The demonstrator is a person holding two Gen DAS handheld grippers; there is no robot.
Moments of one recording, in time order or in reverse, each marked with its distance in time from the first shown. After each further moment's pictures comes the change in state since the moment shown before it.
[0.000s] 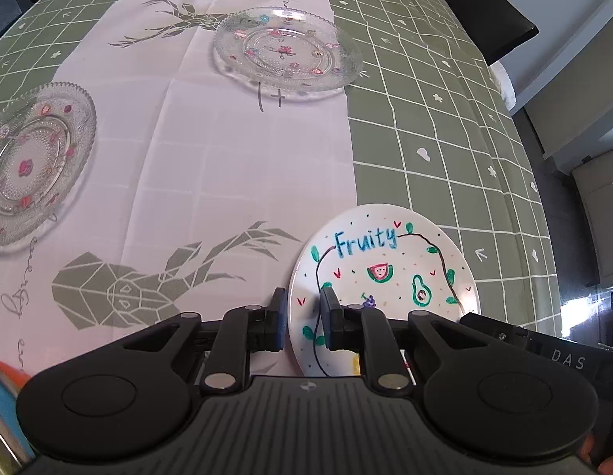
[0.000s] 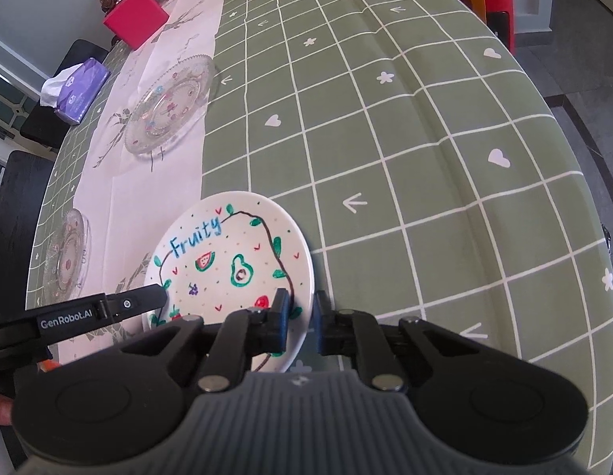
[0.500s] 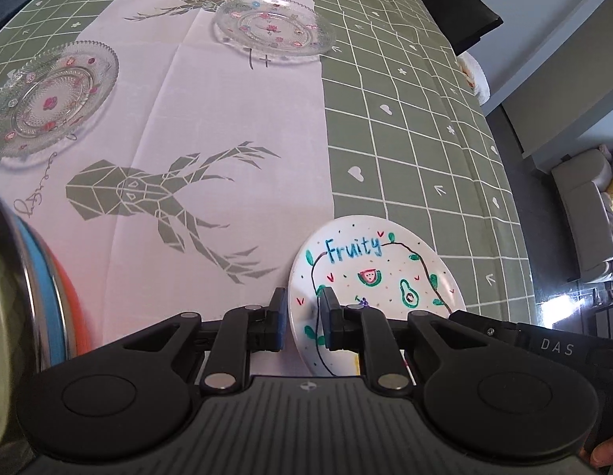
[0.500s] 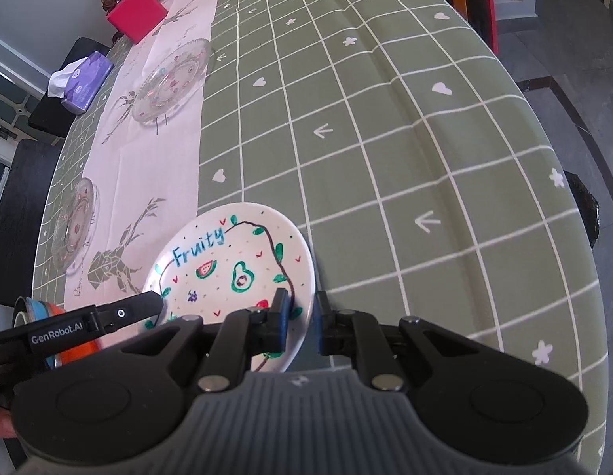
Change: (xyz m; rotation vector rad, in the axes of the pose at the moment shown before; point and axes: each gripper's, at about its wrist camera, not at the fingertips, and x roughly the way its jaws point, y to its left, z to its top) left arm -0.036 -0.002 -0.066 -0.002 -0.019 -0.063; right arm -0.040 -0.020 -0.063 0.029 0.006 0.013
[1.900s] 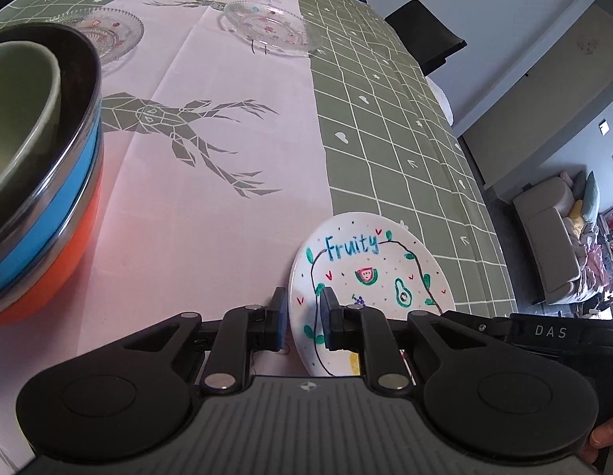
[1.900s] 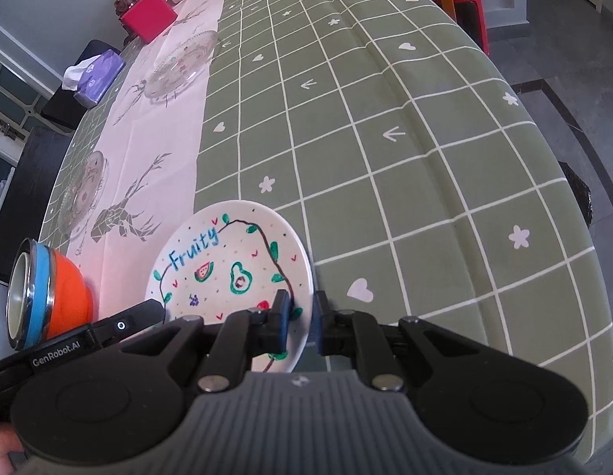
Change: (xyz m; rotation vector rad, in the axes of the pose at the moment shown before) left arm -0.014 0.024 -0.083 -0.018 -0.143 -0.128; right arm -0.013 -0.011 -0.062 -0.008 -0.078 -0.006
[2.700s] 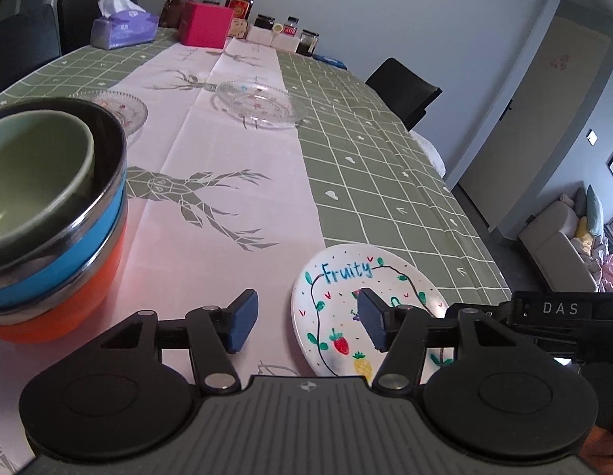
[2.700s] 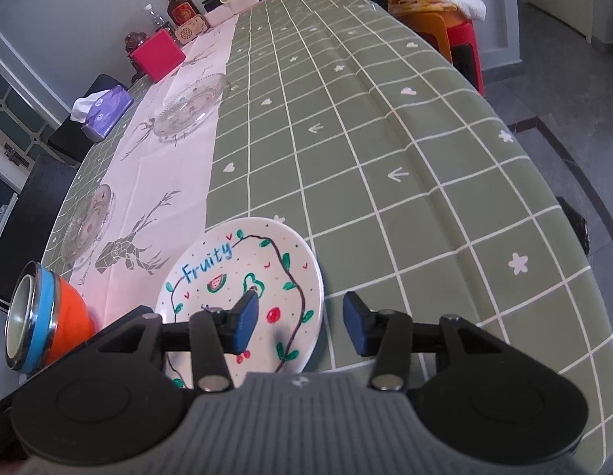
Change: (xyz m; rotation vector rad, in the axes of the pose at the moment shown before) left arm -0.032 -0.010 -0.029 0.116 -0.257 0.035; right arm -0.016 0.014 -0.015 -0.046 -0.186 -0.023
